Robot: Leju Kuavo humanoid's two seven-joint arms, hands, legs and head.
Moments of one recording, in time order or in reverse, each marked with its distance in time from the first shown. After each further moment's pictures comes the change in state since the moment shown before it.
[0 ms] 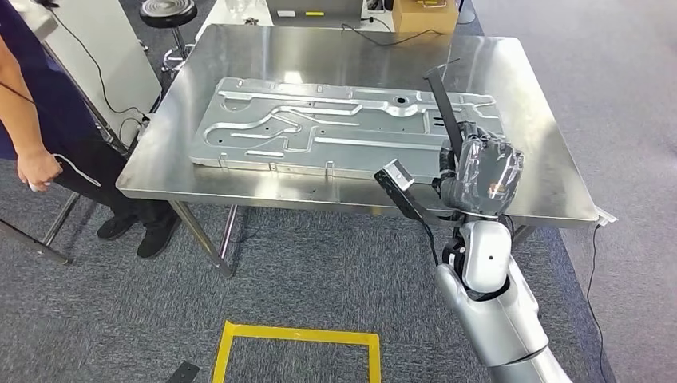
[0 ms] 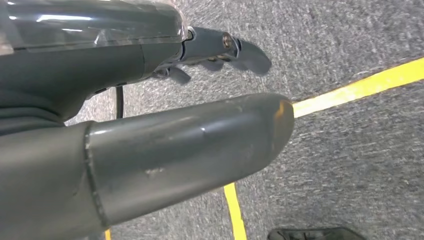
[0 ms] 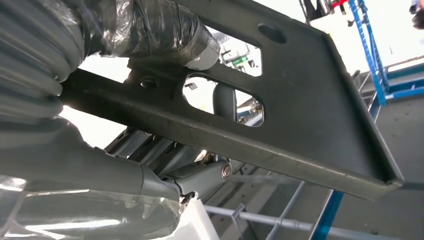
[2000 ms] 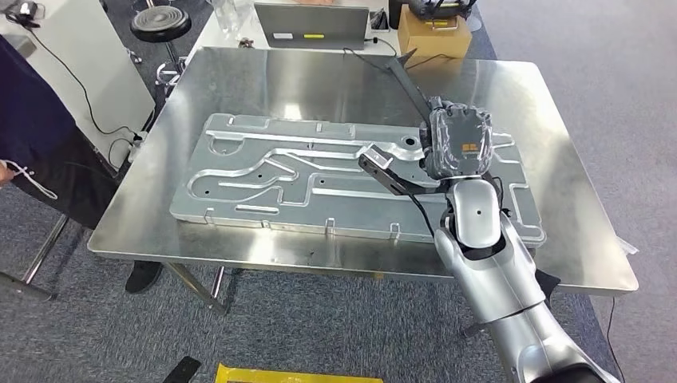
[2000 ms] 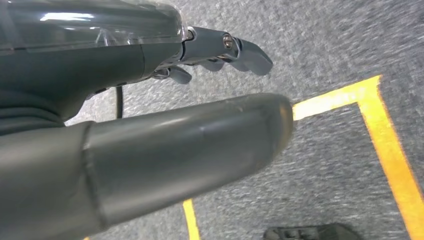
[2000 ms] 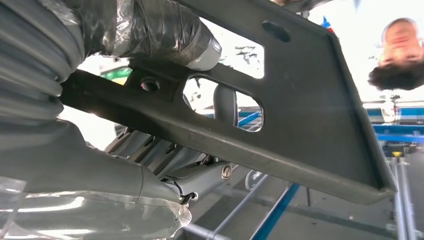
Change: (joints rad) left arm -0.009 0.009 -0.025 0.000 0.020 -0.015 0.001; right arm -0.185 0.009 0.023 0.211 -0.013 0.145 -0.157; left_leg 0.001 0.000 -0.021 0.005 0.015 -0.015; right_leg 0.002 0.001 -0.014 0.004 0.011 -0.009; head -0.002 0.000
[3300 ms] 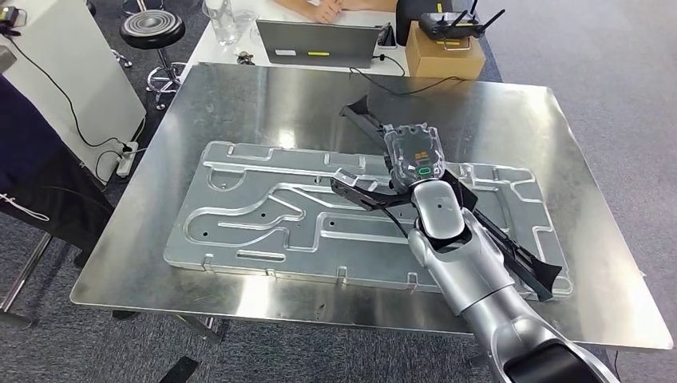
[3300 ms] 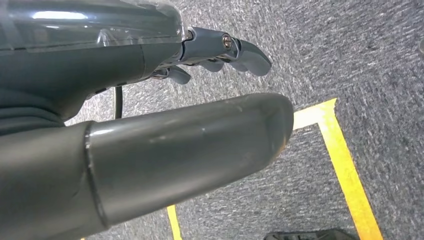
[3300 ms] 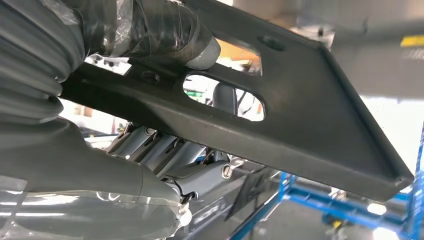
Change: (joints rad) left arm -0.009 0.005 -0.028 0.000 0.001 -0.015 0.009; right arm -0.086 0.064 0.090 0.288 -0.052 0.090 -0.073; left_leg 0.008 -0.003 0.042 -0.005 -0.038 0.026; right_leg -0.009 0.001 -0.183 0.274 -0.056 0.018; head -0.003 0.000
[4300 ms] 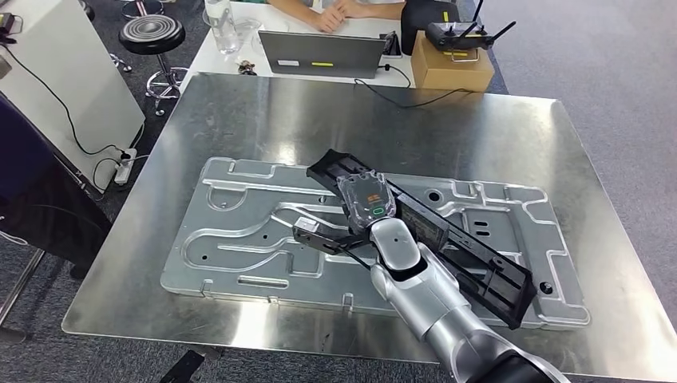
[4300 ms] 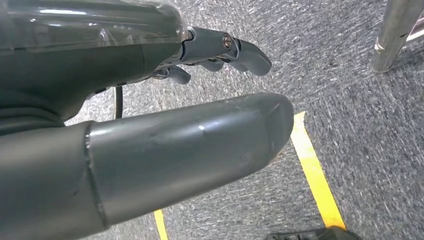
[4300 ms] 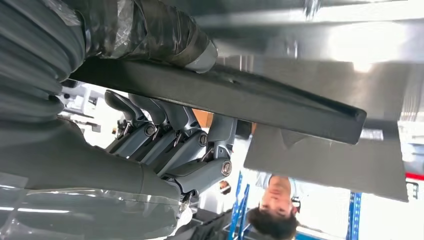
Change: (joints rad) left arm -0.016 -0.002 -0.053 0.000 -0.002 -0.007 0.008; right arm 0.057 0.156 0.050 0.239 -0.078 -0.068 -0.084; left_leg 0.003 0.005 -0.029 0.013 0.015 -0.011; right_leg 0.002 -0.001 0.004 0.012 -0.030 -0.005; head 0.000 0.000
